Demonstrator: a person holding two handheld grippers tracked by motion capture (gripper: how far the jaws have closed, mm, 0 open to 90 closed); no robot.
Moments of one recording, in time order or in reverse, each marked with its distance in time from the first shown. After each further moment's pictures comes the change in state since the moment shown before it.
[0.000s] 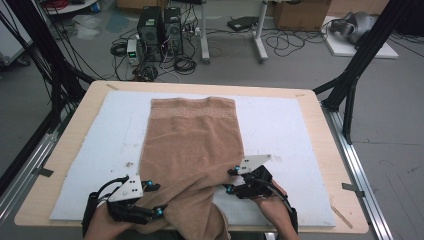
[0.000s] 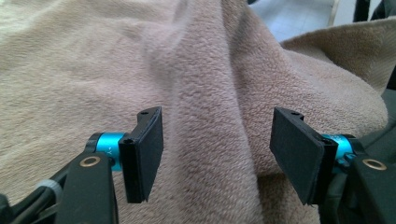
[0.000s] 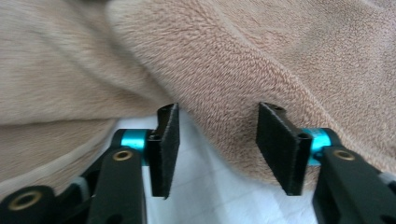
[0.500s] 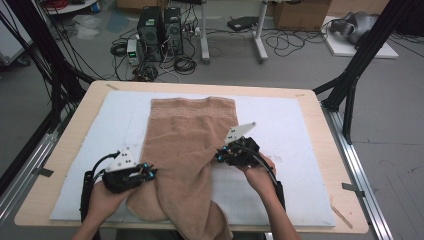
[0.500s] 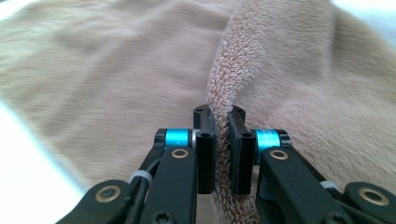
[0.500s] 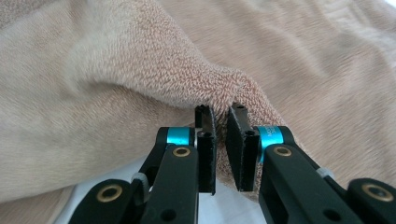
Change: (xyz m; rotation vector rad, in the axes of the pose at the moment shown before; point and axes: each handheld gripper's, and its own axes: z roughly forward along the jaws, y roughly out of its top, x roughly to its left) left arm 0.077 0.012 -0.004 -0.027 0.216 -0.109; right arm -0.049 0.069 0.016 0.029 -0.006 0.006
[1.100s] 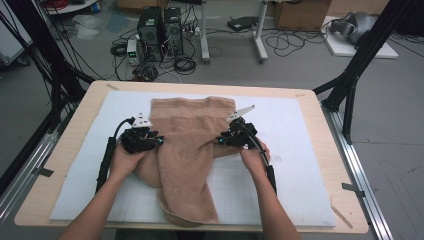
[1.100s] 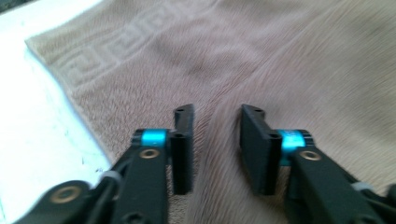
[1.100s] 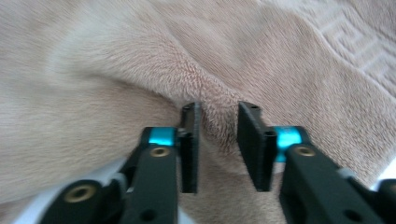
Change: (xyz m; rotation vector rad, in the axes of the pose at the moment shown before) left arm 0.063 0.036 0.060 0.073 0.119 -0.097; right arm -0.058 -0.006 0.026 0.006 -0.064 0.195
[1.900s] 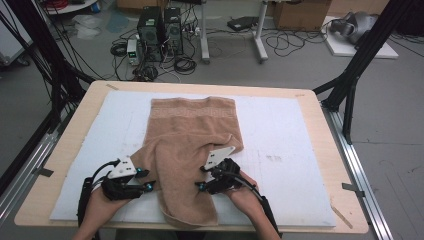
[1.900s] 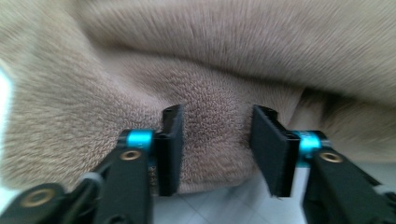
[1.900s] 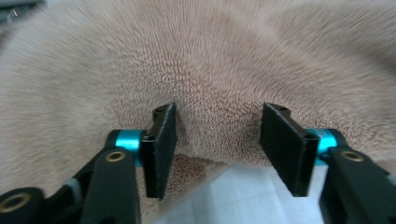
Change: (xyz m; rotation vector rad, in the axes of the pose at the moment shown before) left arm -0.066 -0.082 -0.051 0.077 -0.132 0.142; right arm 0.115 -0.036 0.018 0.011 0.181 -0.286
